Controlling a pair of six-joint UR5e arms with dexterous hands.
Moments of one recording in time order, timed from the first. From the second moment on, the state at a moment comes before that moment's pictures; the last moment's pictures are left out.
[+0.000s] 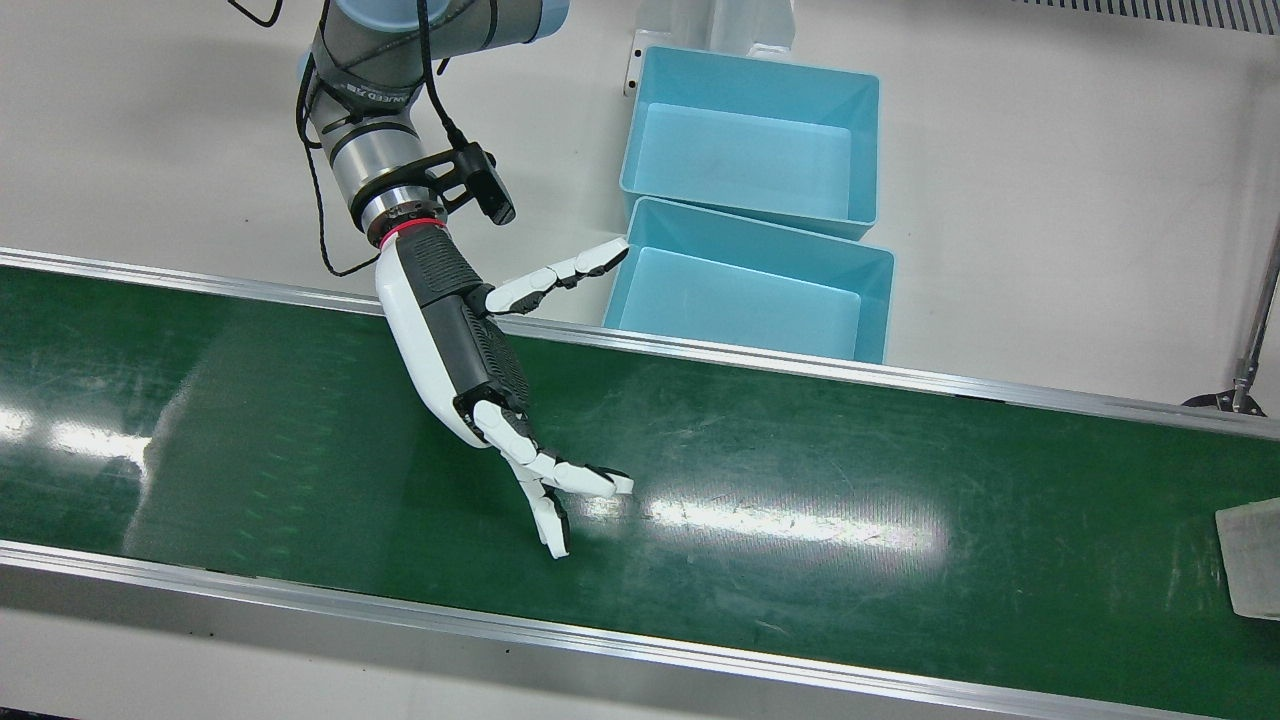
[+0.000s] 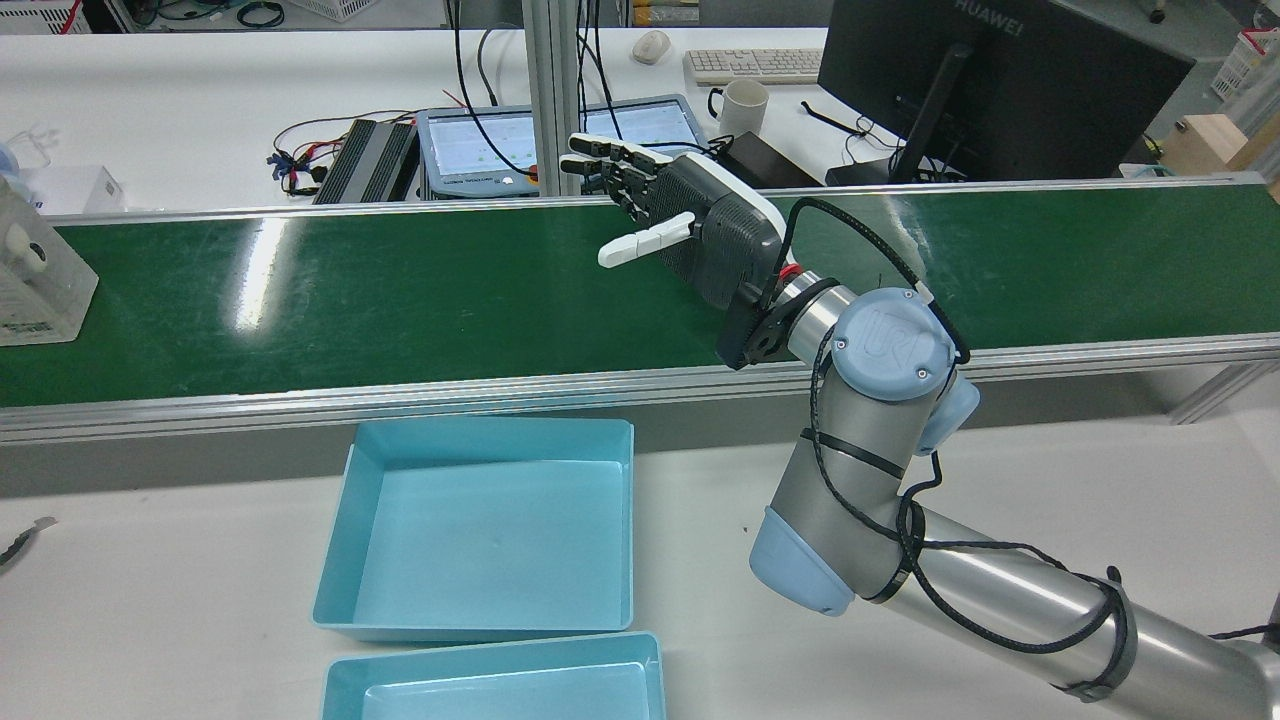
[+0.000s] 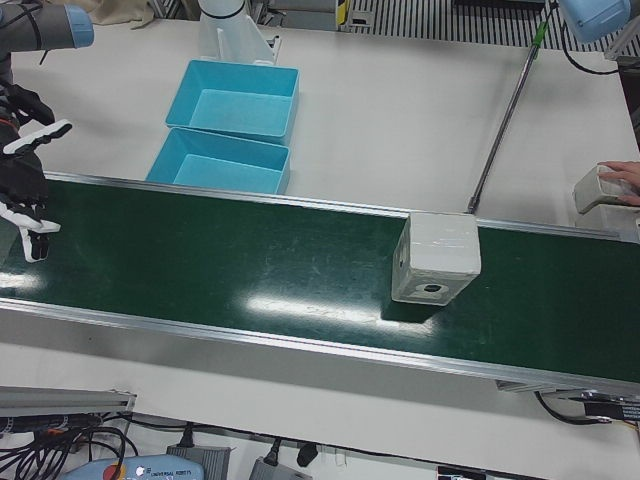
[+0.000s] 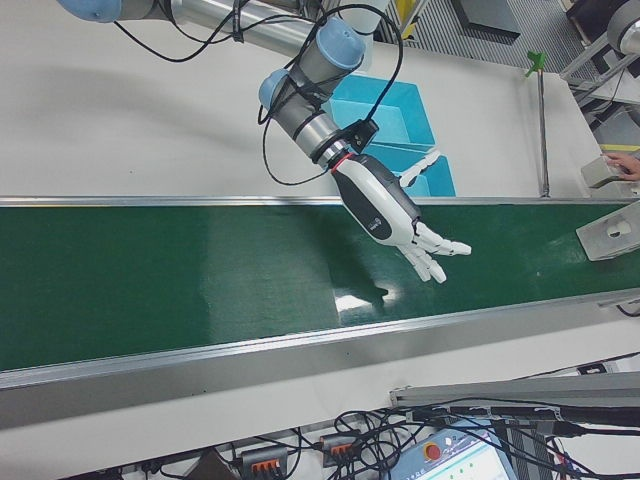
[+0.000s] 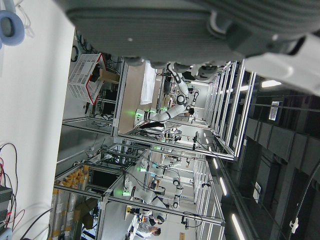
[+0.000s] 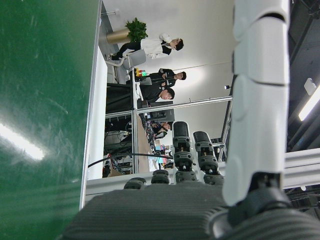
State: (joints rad) left arm -1.80 -1.80 -1.75 0.42 1.92 -0.16; right arm 0.74 -0.87 1.70 -3.55 -1.23 -0.08
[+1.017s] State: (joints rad) left arm -1.80 -1.80 -1.75 0.42 1.92 -0.16; right arm 0.78 -0.81 1.59 -3.47 -1.21 -0.13
